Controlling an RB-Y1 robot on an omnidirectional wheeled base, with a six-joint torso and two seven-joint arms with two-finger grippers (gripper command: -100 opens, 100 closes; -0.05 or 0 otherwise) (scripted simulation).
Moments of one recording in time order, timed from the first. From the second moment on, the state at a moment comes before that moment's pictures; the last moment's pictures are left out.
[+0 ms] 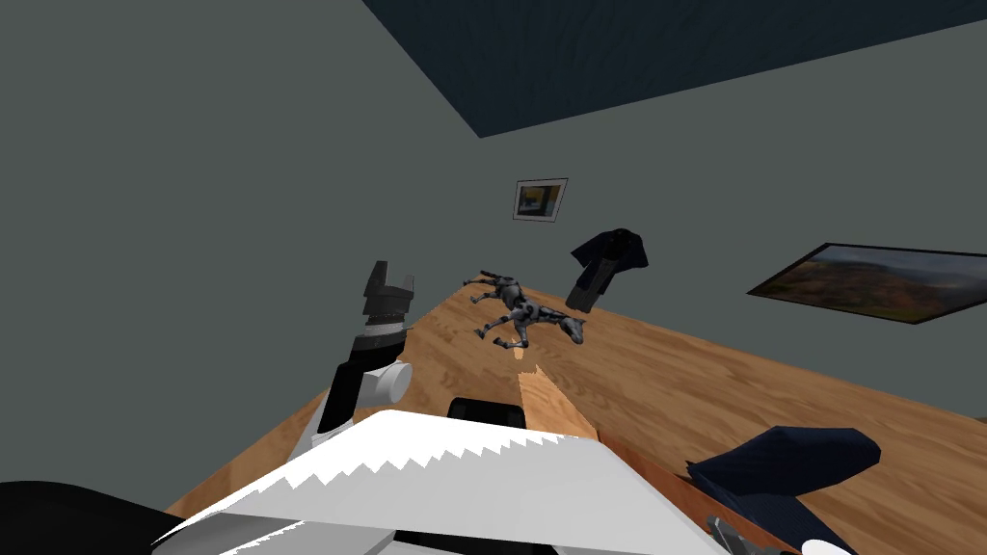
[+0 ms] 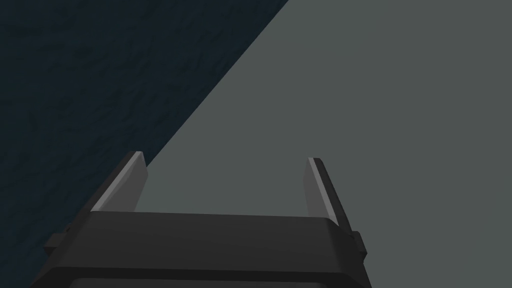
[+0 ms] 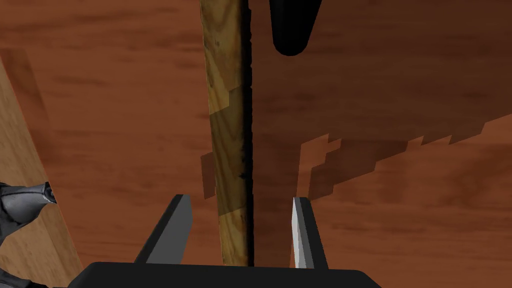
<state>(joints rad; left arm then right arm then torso) 0.46 -0.03 0.03 -2.40 0.05 -0.36 -0.06 0.34 -1.05 0.42 -0.71 1.30 -0.70 0.71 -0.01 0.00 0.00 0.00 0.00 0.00</state>
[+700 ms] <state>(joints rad) 0.46 -0.03 0.03 -2.40 0.05 -0.36 -0.06 0.35 -1.06 0.44 -0.71 1.25 -0.69 0.75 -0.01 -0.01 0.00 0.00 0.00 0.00</state>
